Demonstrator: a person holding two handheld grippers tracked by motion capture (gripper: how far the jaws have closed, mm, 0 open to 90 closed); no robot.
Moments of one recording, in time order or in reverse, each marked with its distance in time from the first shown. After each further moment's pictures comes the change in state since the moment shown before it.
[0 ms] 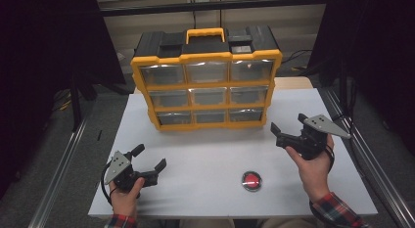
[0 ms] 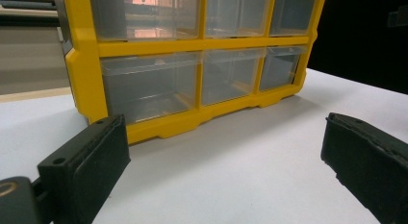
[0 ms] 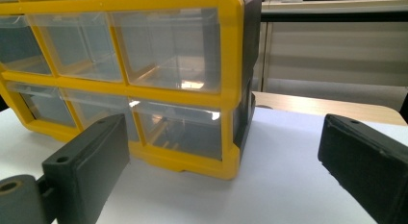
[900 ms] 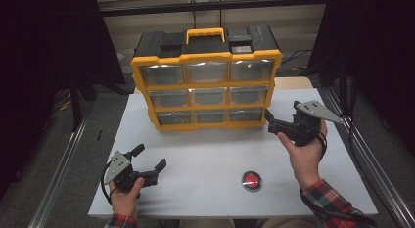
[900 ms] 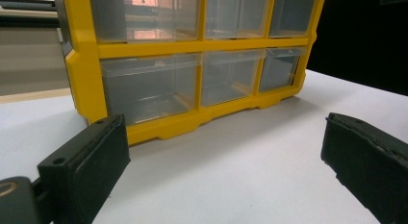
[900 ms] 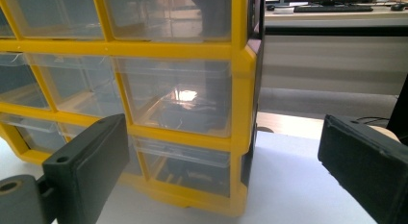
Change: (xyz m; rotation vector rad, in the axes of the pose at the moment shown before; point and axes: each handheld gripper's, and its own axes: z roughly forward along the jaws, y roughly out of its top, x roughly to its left) left arm 0.000 0.000 0.000 -0.006 -0.007 -0.003; right arm 0.017 0.035 0.015 -0.022 -0.044 -0.002
